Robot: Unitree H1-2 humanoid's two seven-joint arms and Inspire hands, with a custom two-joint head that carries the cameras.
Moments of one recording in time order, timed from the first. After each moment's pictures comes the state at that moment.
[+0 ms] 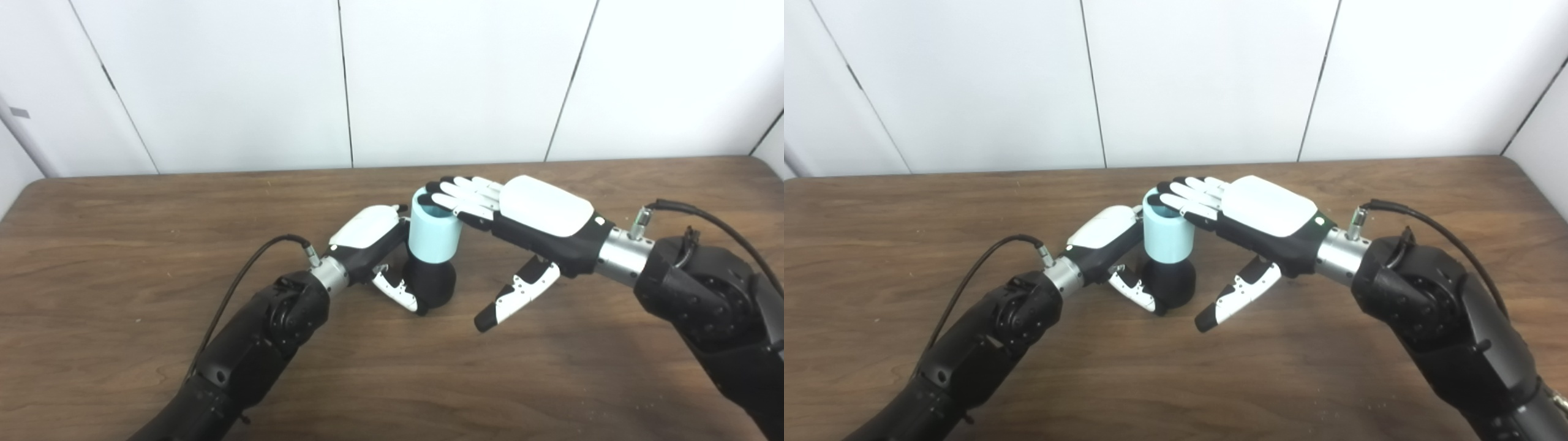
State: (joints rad) left arm -0.58 0.24 -0.55 0.30 0.60 -0.10 -0.17; right arm -0.43 -0.58 0.28 -0.39 -0.47 -0.06 0.57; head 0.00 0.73
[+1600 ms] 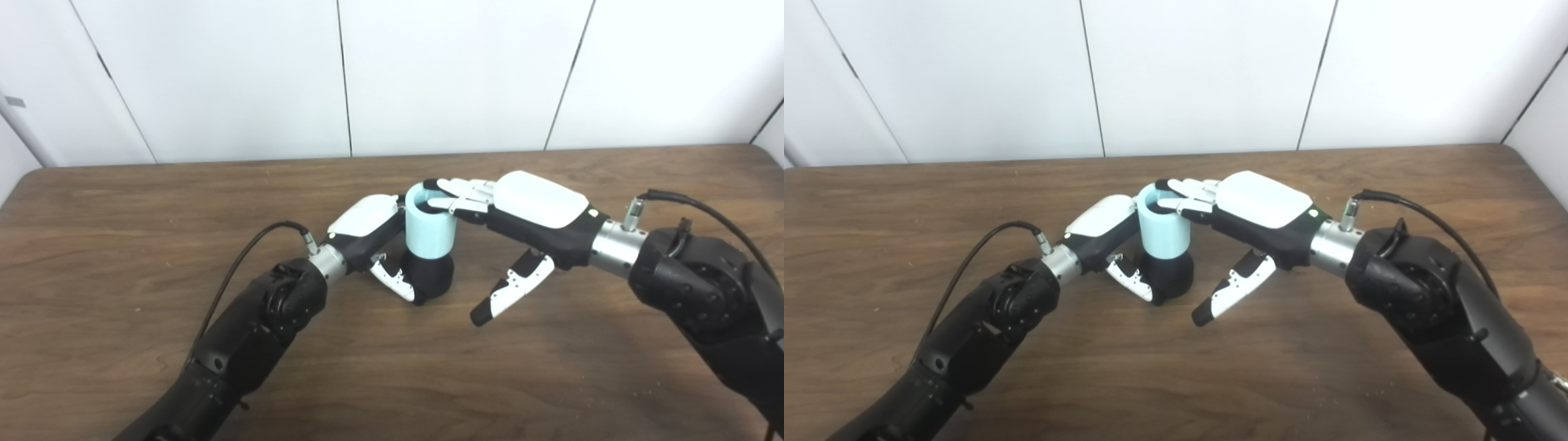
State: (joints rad) left arm -0.58 0.25 -0.53 0.29 0.60 -0.10 -0.21; right arm -0.44 -0.62 0.34 -0.41 -0.44 0.03 0.57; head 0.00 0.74
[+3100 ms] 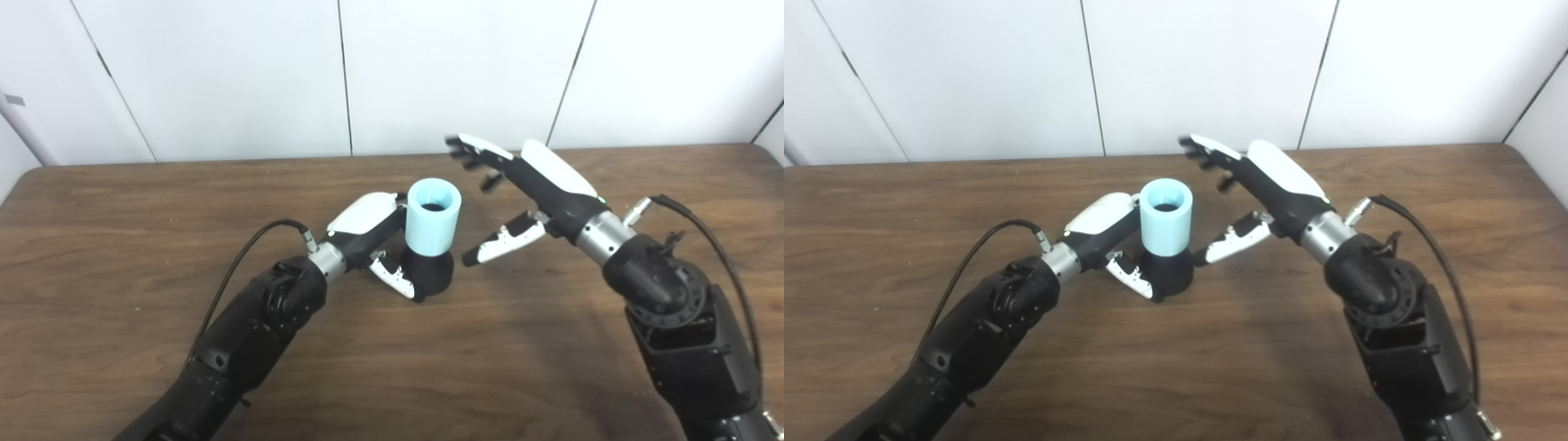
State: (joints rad) left arm -0.58 0.24 -0.51 0.32 0.60 -0.10 -0.20; right arm -0.38 -0.32 0.09 -0.35 -0.44 0.34 0.47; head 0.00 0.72
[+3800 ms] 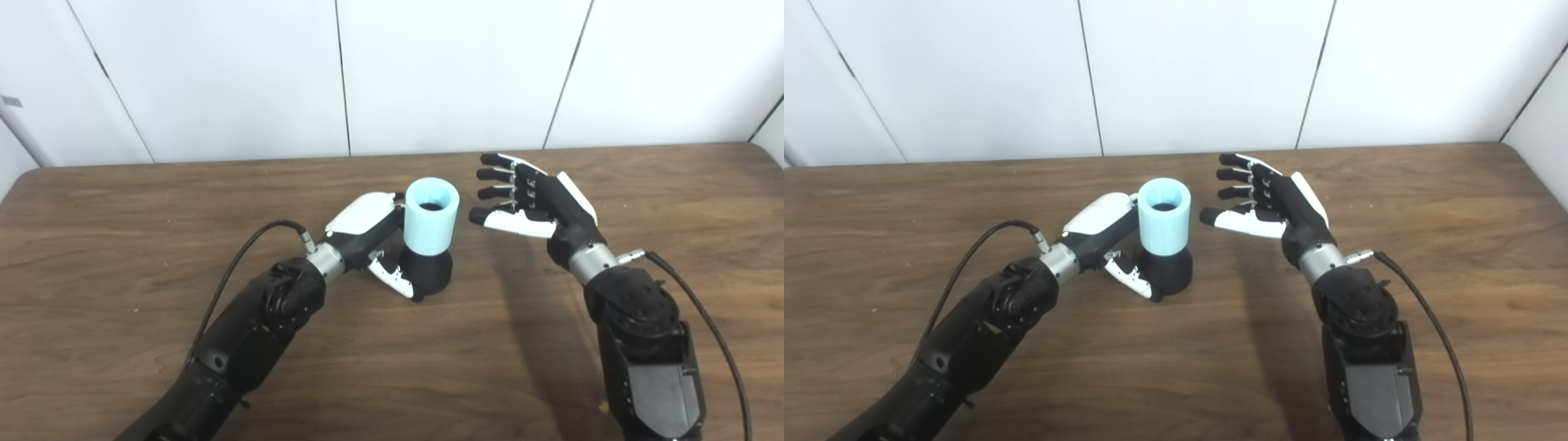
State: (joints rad) left arm -0.57 0.24 -0.50 0.31 0.60 -0.10 -0.20; right arm -0.30 -0.11 -0.08 -0.20 -0.15 0.45 0.25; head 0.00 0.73
